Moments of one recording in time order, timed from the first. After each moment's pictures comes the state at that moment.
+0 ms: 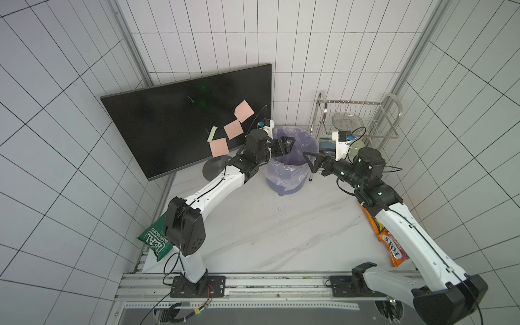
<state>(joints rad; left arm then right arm) -0.59 1.78 1.64 -0.07 0.20 -0.66 0.46 1.13 1.16 -0.14 -0.33 0.33</state>
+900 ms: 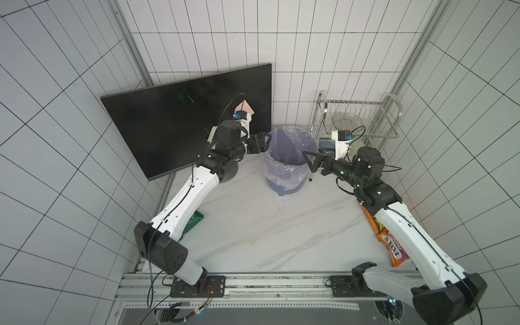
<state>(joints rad) -0.41 1.51 1.62 -0.40 0.20 -0.45 0.47 1.14 1.17 -0.13 -0.34 0.33</state>
